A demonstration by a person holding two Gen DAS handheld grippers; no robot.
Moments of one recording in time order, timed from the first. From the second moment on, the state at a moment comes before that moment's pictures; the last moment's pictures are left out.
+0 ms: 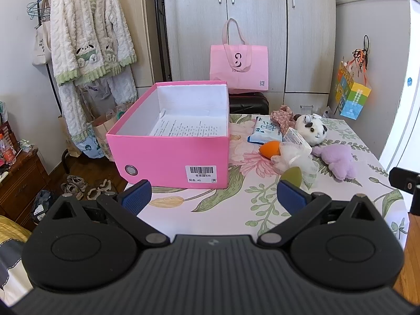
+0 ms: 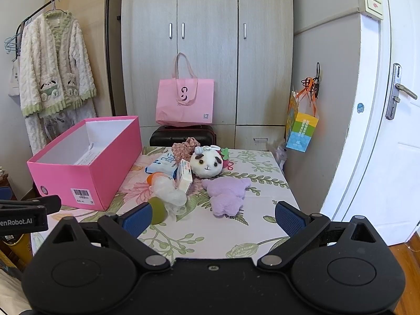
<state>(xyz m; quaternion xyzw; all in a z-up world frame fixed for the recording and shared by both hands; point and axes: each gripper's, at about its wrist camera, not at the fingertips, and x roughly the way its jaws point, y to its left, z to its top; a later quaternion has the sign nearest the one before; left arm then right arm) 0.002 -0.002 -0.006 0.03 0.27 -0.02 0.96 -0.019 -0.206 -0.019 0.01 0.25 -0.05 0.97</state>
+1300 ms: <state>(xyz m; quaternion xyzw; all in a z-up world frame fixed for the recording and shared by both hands) -0.016 -0.007 0.006 0.04 0.23 -0.03 0.97 -0.038 -0.212 -0.010 0.02 0.22 0.01 0.98</state>
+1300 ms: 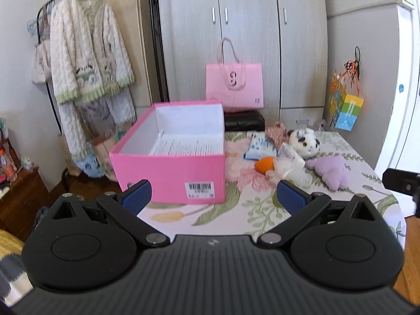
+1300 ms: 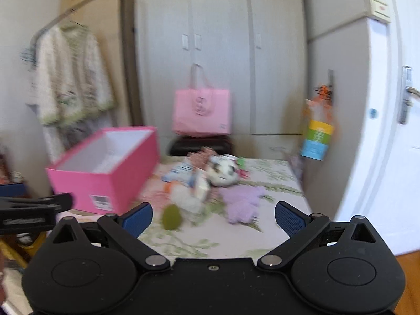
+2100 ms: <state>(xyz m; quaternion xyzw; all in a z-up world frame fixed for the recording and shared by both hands) 0.079 -0.046 -0.070 0.04 0.28 -0.14 0.95 0.057 -0.240 -0.054 0.07 0.22 0.15 0.96</state>
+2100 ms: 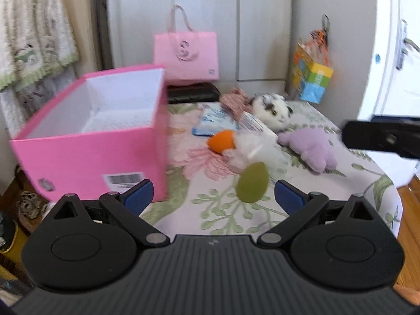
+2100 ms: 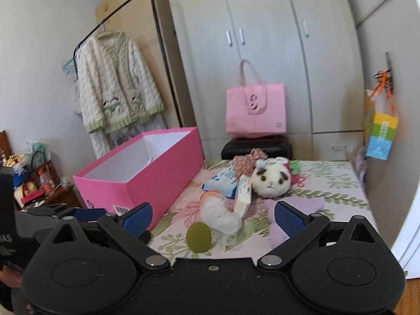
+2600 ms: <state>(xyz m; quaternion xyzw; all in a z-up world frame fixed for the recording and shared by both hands) 0.136 -0.072 -0.130 0.03 0.29 -0.22 0.93 0.154 -0.236 -0.104 0.09 0.34 0.22 0.91</state>
